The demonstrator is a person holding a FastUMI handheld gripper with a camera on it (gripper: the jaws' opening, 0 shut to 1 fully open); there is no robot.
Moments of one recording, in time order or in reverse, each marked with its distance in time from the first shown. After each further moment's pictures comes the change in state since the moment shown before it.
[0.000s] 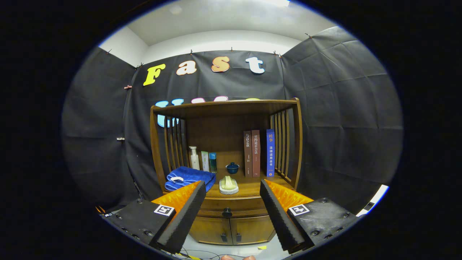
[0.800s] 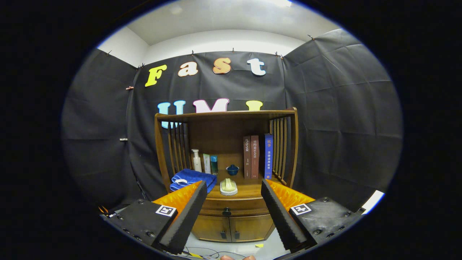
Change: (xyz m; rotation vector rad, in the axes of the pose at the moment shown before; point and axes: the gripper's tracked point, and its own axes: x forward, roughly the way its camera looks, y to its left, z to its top) arm -0.024 0.002 0.032 -0.025 0.027 0.013
